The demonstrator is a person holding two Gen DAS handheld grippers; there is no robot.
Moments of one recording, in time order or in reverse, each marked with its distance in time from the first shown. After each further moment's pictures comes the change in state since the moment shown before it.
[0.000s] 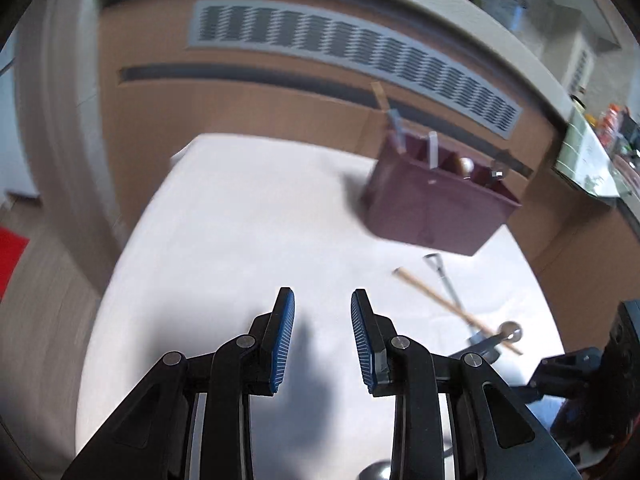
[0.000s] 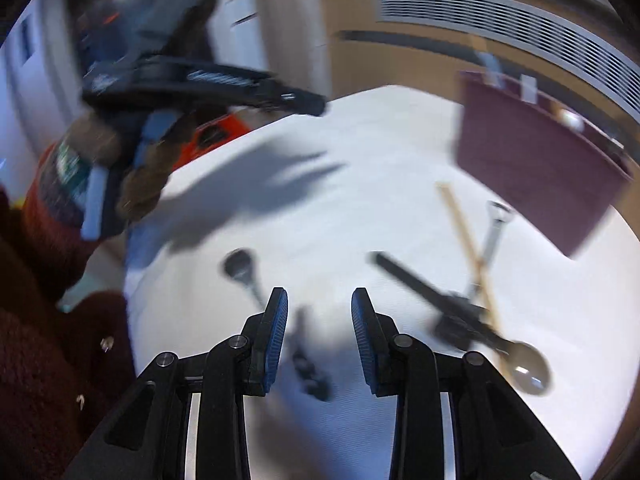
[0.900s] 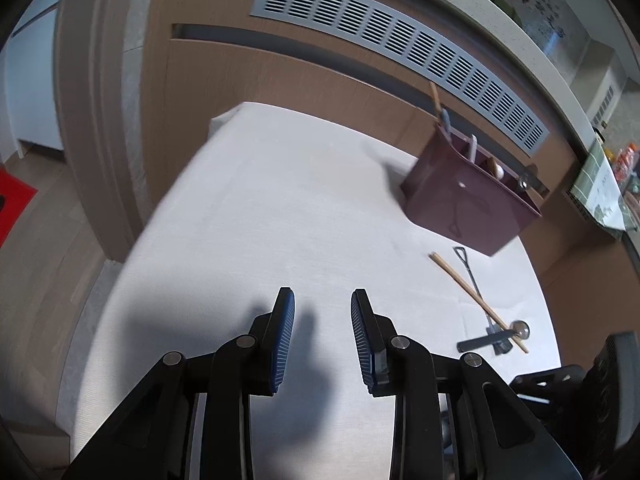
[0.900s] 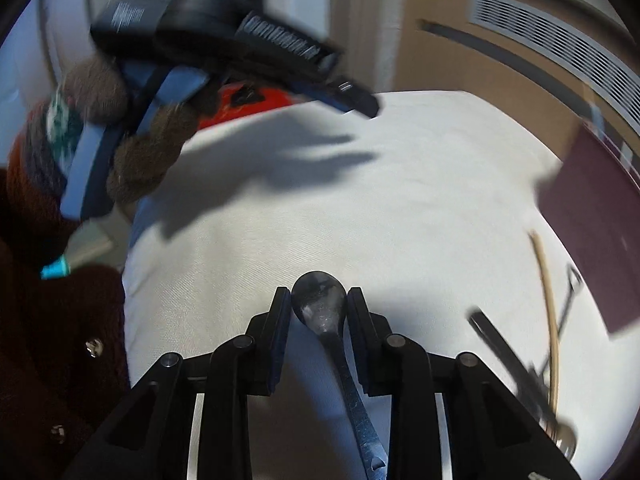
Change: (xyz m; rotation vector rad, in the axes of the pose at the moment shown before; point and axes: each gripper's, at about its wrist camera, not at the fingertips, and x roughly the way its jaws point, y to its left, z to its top) left arm -0.005 0.032 -0.016 -0.111 0.032 -0.008; right arm 0.038 0.037 0.021 -0.128 0.049 0.003
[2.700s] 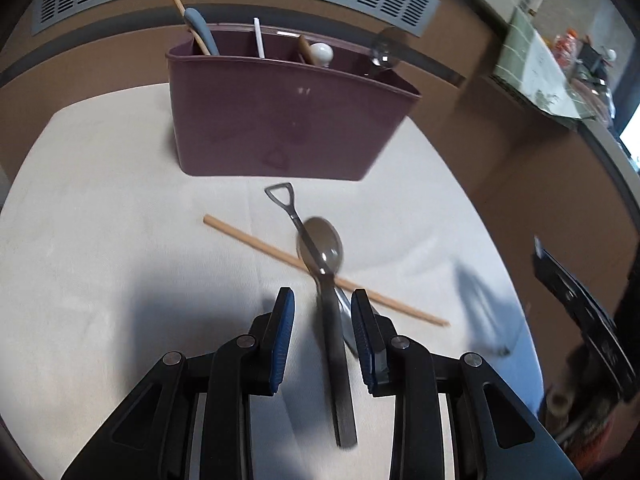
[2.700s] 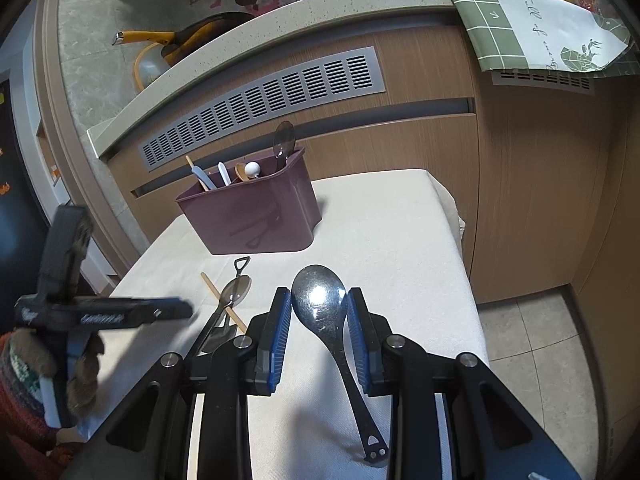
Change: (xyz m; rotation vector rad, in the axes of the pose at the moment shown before) left arm 0.080 -0.169 -0.006 0.278 0.238 -0.166; right arm -0.160 -0.120 -0.138 0.792 -0.438 -0.515
